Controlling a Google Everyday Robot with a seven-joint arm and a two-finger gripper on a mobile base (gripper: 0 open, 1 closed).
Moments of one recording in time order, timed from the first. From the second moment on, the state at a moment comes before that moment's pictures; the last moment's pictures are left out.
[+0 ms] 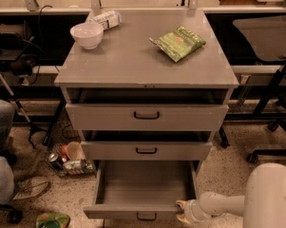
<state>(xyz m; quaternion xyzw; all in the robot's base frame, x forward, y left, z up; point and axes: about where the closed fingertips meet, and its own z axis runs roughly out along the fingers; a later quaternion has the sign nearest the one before) 0.442 -0.192 0.159 -0.68 0.70 0.11 0.19</state>
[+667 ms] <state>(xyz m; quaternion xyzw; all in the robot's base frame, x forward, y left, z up) 0.442 -0.192 0.159 -0.68 0.70 0.11 0.19</state>
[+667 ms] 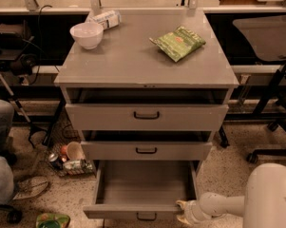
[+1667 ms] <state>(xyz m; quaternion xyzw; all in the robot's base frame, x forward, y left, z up) 0.442 -0.192 0.159 -0.68 0.70 0.11 0.19</state>
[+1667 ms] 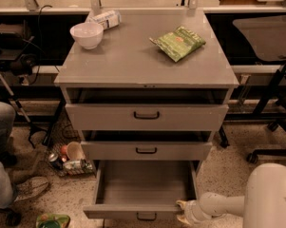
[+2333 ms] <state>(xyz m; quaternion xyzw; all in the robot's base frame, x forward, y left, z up) 0.442 -0.192 0.159 -0.68 0.70 0.11 0.19</state>
